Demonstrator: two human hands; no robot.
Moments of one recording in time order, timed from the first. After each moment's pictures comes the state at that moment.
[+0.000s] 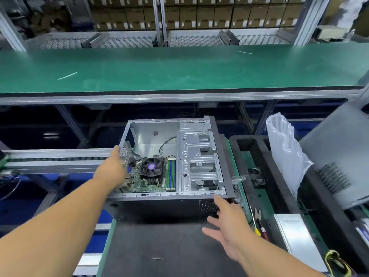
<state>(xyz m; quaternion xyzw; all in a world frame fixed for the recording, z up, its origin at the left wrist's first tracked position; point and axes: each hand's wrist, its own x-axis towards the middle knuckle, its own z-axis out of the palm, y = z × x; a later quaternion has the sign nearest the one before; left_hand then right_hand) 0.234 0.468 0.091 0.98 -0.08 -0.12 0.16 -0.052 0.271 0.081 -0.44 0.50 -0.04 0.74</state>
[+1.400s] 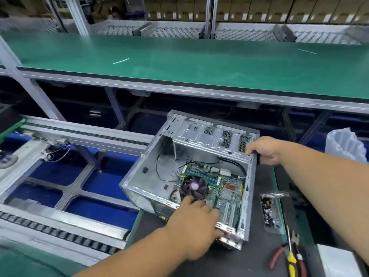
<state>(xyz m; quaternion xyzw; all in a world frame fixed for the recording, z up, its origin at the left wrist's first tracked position) 0.051 0.433 0.084 0.86 -0.50 -0.10 -0.02 0.157 0.090 0.088 -0.71 0.33 0.16 0.60</state>
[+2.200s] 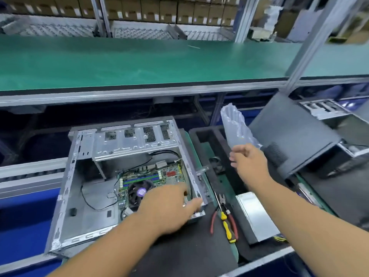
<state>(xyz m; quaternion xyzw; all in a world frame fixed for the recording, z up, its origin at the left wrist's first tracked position) 0.049 0.349 0.113 0.83 -0.52 -0.16 0.11 -0.074 0.097 0.094 -0.66 0.45 -0.31 0.51</state>
